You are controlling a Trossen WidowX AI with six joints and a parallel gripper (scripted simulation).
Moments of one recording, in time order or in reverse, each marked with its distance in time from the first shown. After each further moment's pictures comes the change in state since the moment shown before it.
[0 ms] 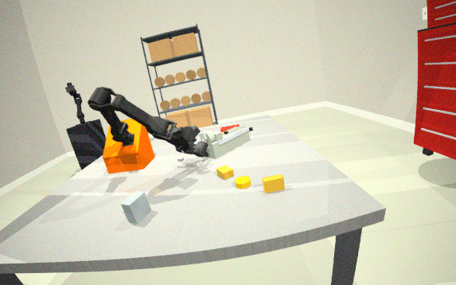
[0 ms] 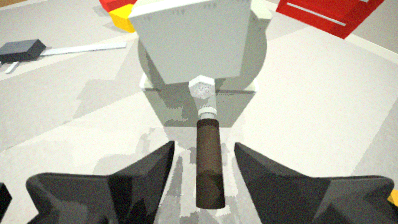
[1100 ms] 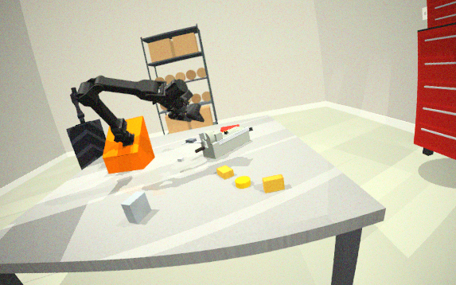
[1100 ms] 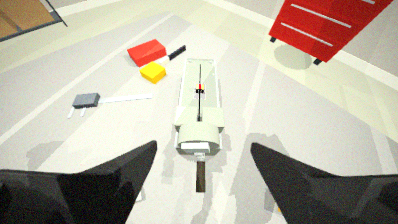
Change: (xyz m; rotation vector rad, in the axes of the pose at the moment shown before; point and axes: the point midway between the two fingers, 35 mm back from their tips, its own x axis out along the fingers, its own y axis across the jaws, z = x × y) arm -0.105 0.003 0.117 -0.010 -0.012 0.020
